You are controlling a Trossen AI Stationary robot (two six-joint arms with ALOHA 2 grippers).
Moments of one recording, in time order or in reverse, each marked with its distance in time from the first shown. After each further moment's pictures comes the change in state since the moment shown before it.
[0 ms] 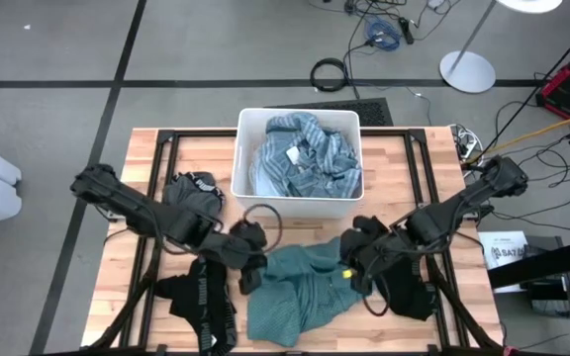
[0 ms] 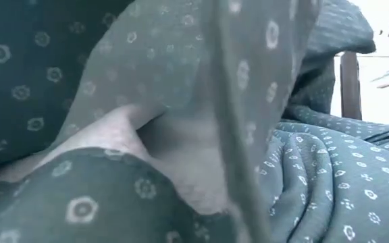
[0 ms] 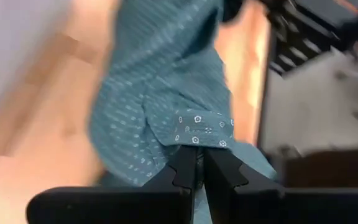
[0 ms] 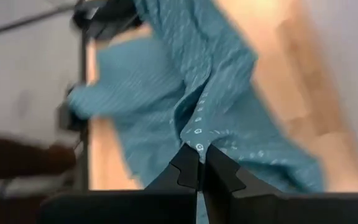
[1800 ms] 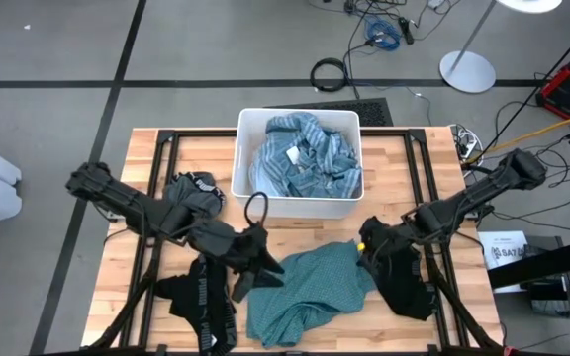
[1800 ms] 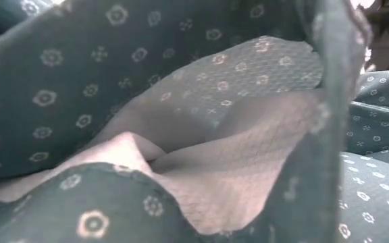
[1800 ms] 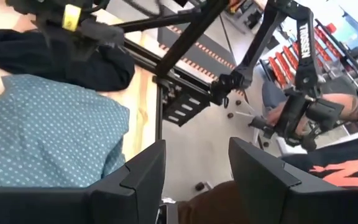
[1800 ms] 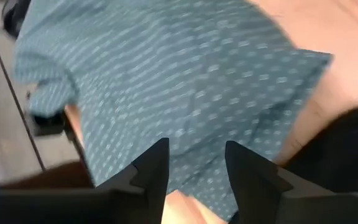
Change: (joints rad) left arm 0.008 -0.057 0.001 0.380 0.157 0.037; right arm -0.089 -0.295 -0.623 0.310 -0.226 0.521
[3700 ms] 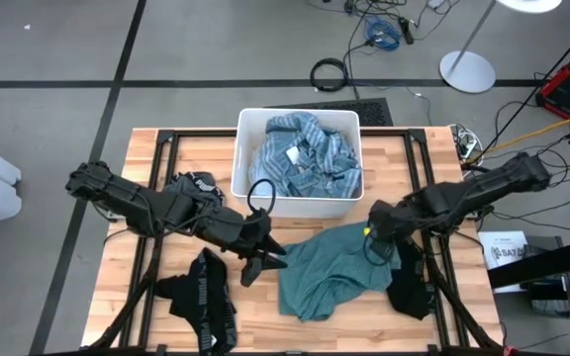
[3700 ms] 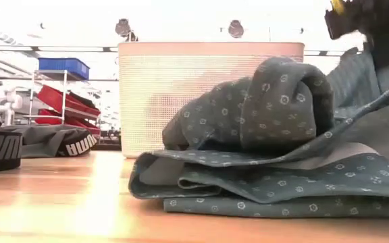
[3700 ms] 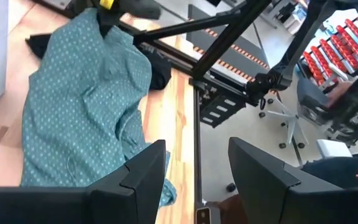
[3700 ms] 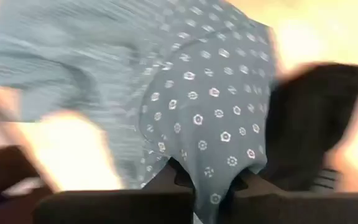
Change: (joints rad) left arm 0.078 -0.003 0.000 -0.083 -0.014 0.081; right arm -0.133 -0.011 0.254 -0.567 -0.038 -0.181
